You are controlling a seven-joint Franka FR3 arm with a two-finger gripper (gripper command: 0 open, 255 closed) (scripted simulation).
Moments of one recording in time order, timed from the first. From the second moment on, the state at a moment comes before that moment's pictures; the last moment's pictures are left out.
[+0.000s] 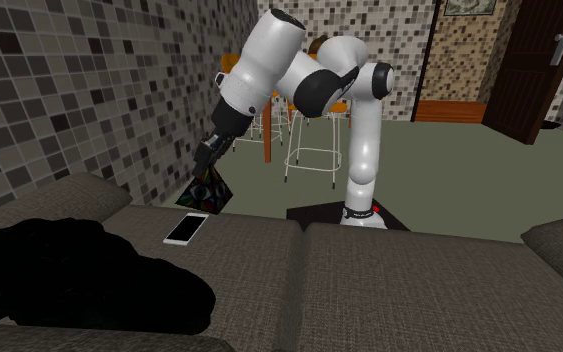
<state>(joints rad) -0.60 0.09 1.26 -1.62 -0.59 1.96 1.25</state>
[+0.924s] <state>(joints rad) -0.62 0.08 1.25 -1.80 -0.63 2.12 1.33</state>
